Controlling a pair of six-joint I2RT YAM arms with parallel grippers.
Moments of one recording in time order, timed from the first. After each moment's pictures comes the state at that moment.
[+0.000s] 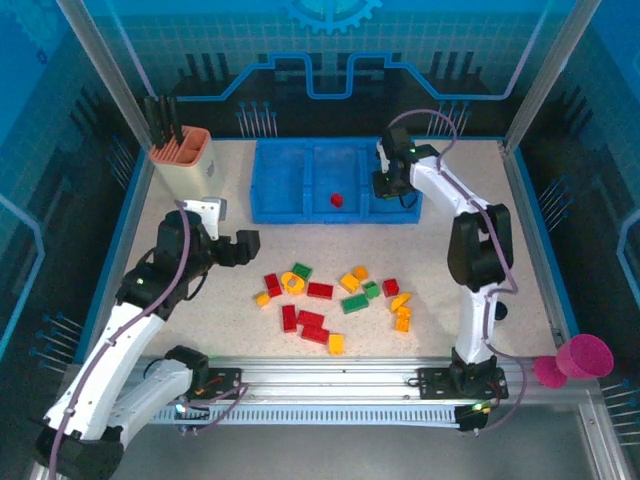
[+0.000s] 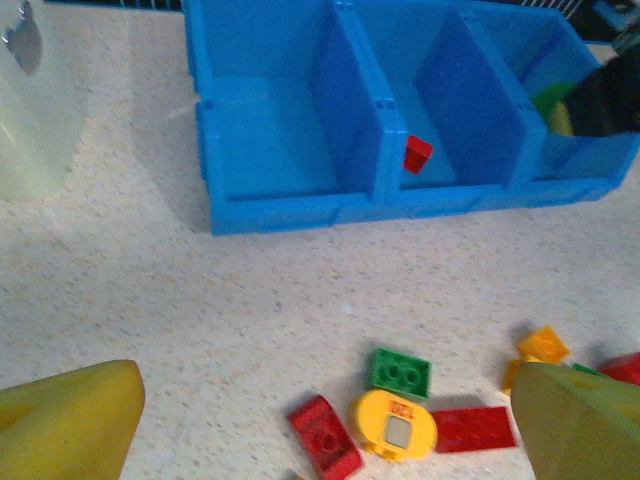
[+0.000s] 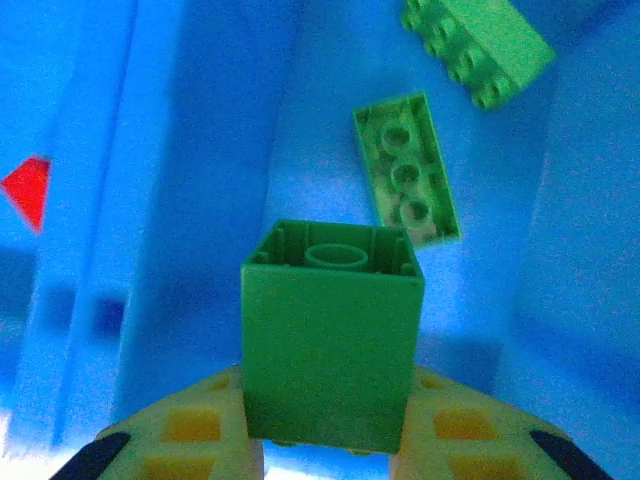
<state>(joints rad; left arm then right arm) -0.29 0.81 0.90 -0.67 0.05 -0.29 0.29 2.10 1.84 -0.87 0.05 0.12</state>
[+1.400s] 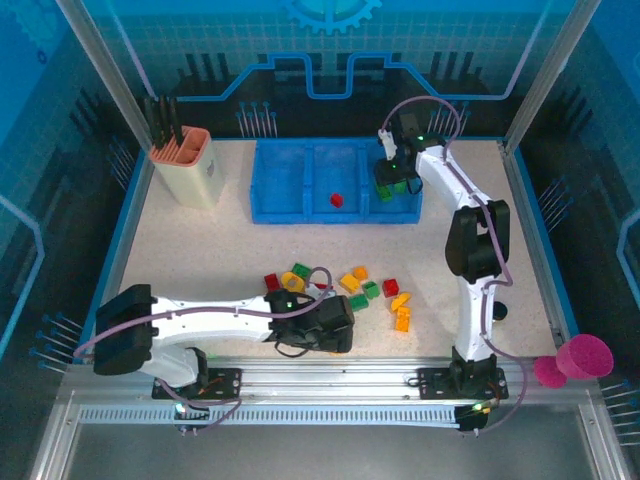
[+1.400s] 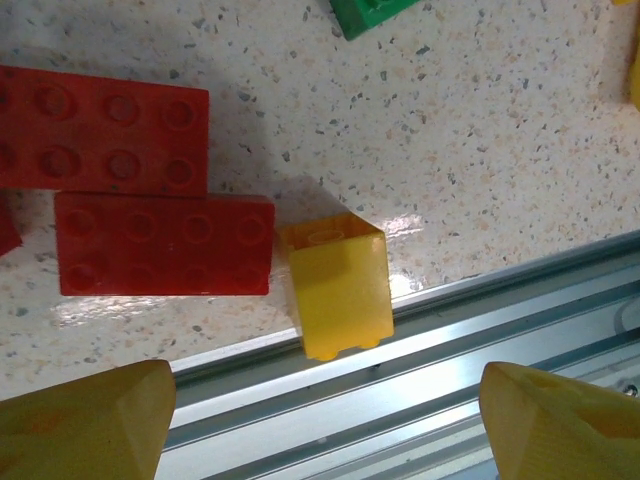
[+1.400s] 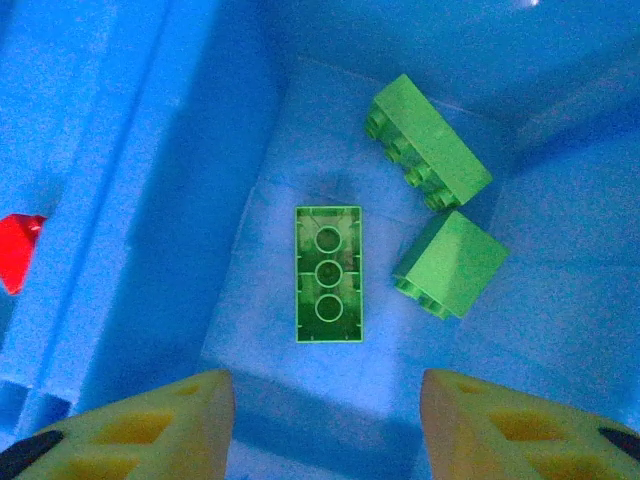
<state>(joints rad) -1.26 1.47 0.96 -0.72 -0.07 -1.19 0.24 2.14 1.97 -0.89 0.01 -0.06</state>
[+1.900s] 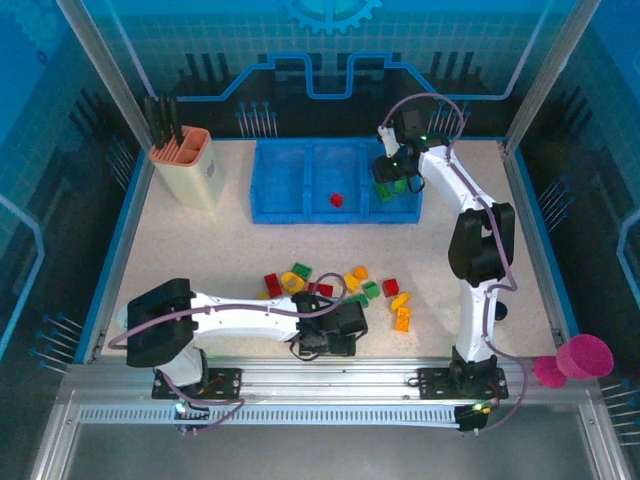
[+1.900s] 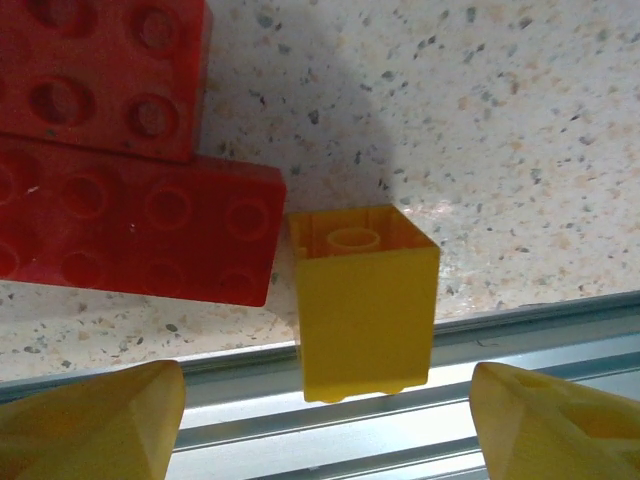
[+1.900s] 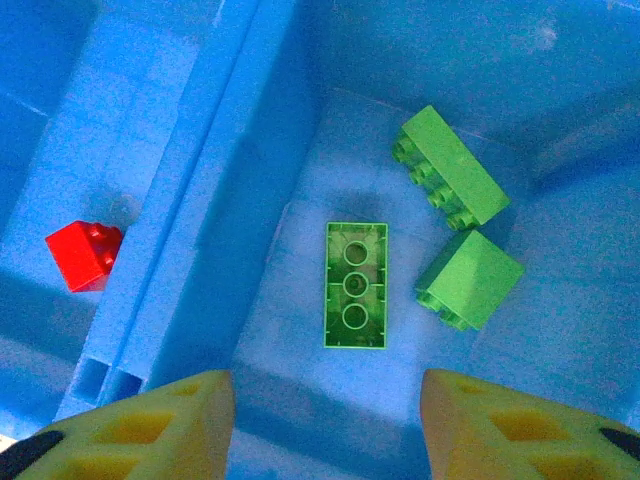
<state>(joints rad) -1.27 1.63 1.01 -0.74 -0.02 -1.30 0.24 2.11 1.95 -0.86 -0.04 -0.07</state>
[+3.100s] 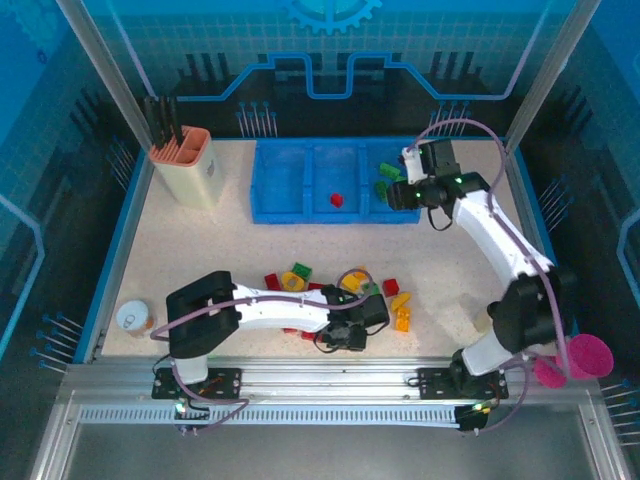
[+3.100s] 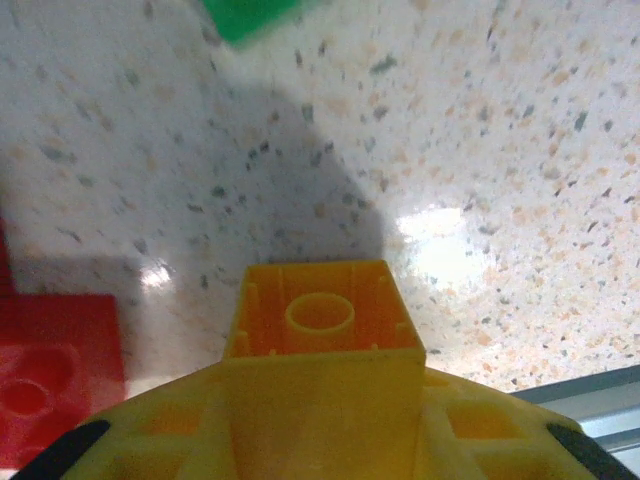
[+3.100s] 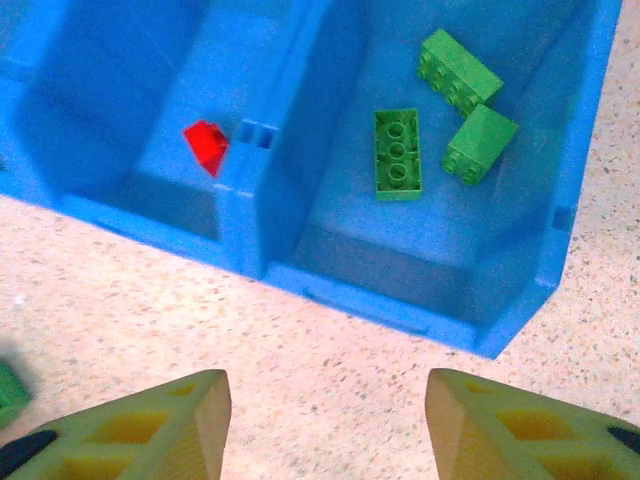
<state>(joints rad) -1.22 1.84 1.19 -0.74 -0.02 -1.16 0.25 1.49 1.33 -0.70 -0.10 0.03</state>
